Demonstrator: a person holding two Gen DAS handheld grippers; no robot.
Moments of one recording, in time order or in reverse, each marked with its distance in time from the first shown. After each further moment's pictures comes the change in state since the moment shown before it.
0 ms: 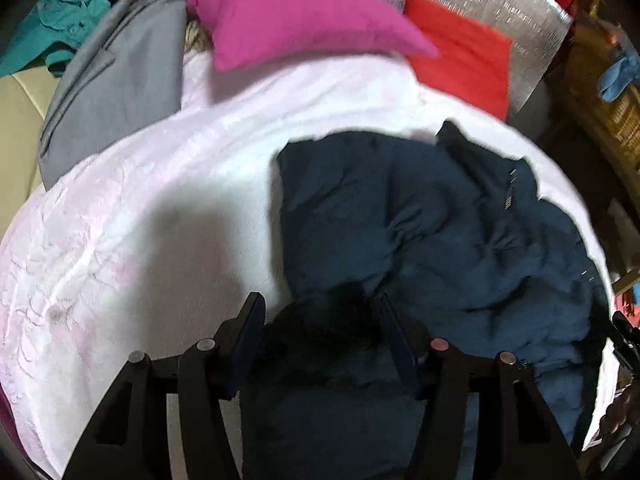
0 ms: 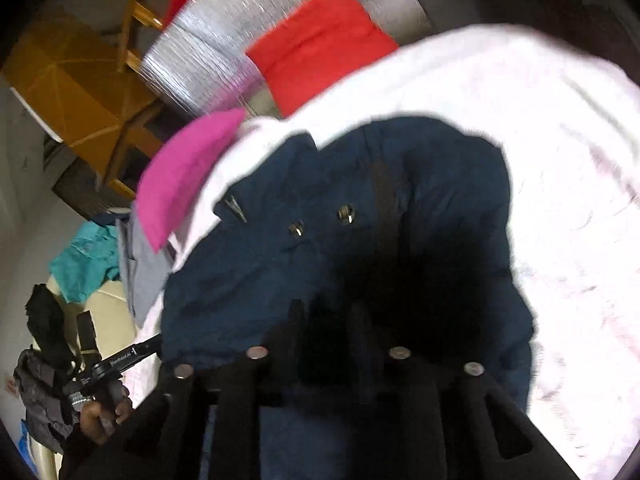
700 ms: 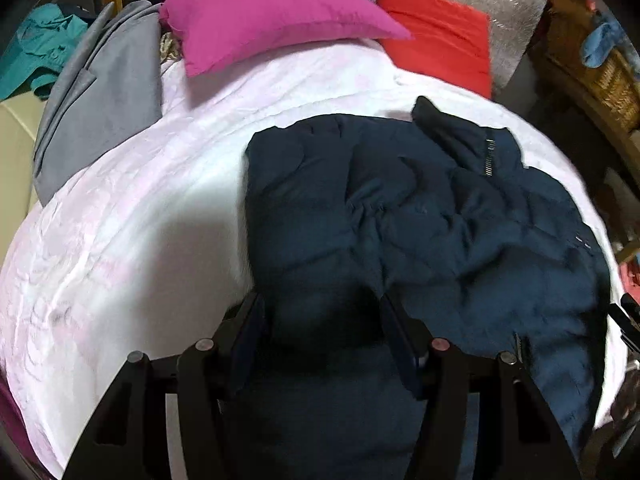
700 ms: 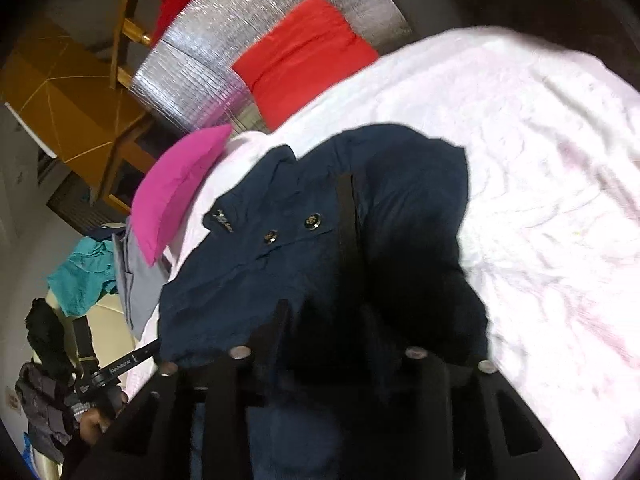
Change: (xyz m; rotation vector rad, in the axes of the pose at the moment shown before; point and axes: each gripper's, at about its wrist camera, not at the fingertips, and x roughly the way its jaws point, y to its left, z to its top) left arm -0.002 -0.026 -0.017 0.090 0.043 0.017; right arm -0.024 -0.016 -0.012 0.027 -0.013 -0.020
